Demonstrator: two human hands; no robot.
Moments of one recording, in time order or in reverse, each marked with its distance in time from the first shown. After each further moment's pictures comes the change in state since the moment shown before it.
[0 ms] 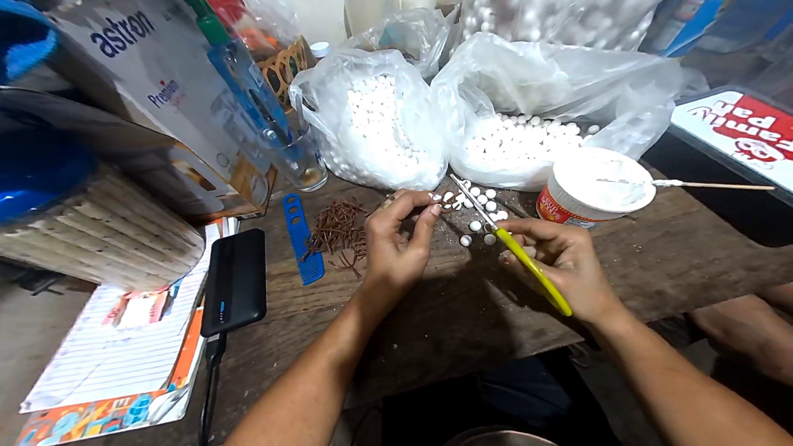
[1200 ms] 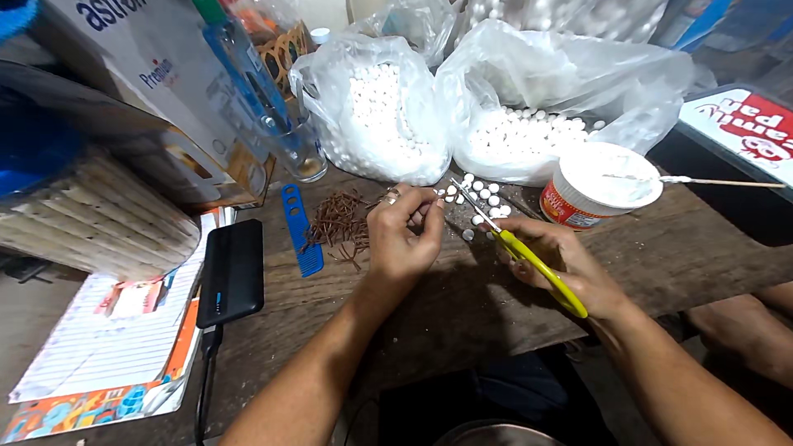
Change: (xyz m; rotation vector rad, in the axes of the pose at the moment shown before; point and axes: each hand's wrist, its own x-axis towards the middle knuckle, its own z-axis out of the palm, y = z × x) left_hand -0.001 0.002 0.002 0.284 0.036 0.027; right_hand 0.001 0.003 -0.008 0.012 -0.189 0.131
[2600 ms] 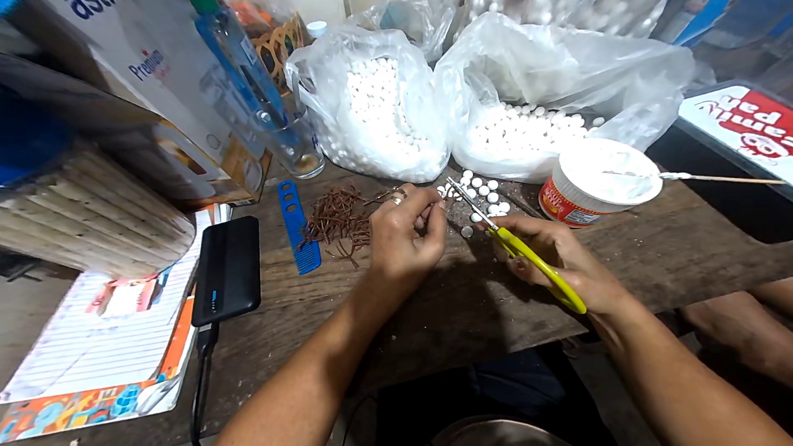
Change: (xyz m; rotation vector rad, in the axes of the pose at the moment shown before) left_hand -0.003 0.004 0.000 0.101 -0.038 0.048; right_hand 0.002 -0.001 -0.003 -0.014 -0.035 0.050
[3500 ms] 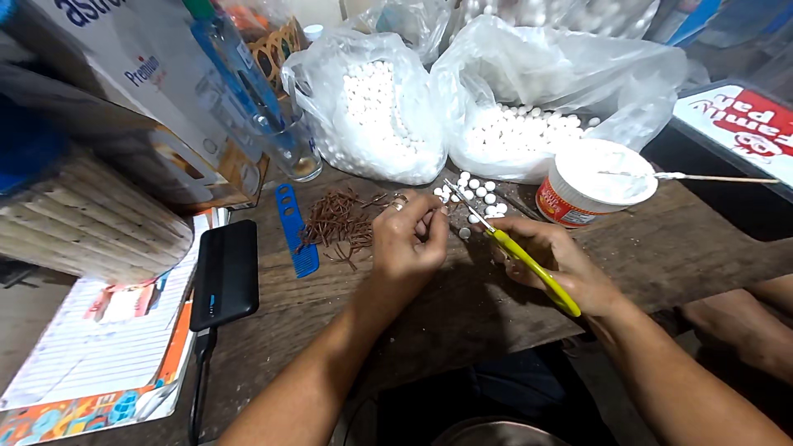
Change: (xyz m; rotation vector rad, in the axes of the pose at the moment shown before) left_hand -0.002 0.004 0.002 -0.045 -0.017 -0.029; right_hand -0.001 -0.001 0.003 -0.006 0.006 -0.034
